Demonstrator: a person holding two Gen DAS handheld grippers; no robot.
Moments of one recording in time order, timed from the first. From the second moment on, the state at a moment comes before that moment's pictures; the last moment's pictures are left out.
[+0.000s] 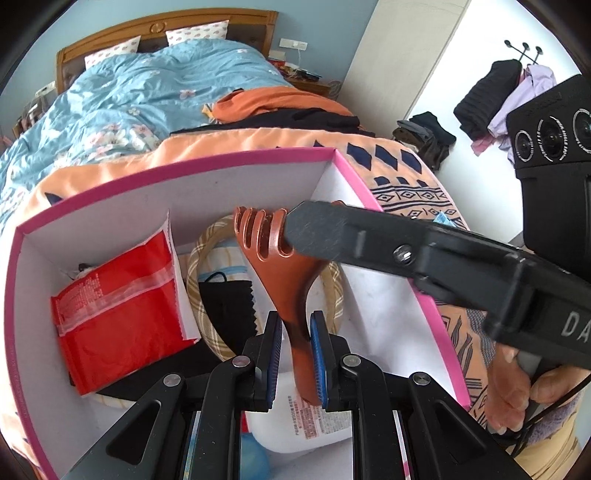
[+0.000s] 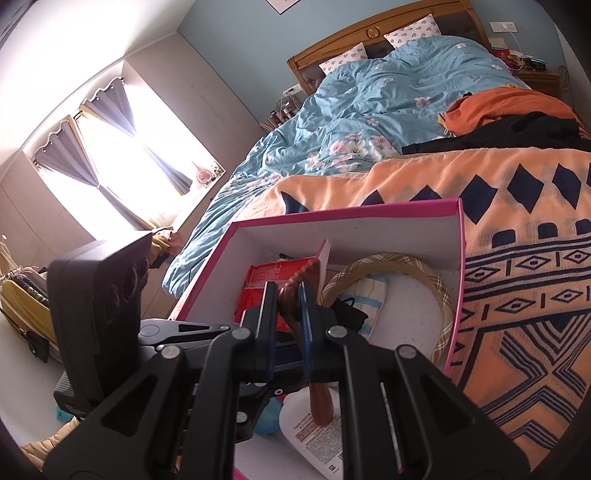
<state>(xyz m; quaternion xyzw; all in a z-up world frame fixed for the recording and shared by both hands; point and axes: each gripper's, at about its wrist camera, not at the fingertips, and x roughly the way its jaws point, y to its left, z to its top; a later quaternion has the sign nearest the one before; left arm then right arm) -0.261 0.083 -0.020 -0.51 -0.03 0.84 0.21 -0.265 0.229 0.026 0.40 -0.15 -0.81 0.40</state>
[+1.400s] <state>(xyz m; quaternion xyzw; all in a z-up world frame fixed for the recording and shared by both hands) -0.147 0.079 0.015 -0.45 0.06 0.86 0.22 -0.157 0.282 0.035 0.36 -0.14 -0.81 0.45</state>
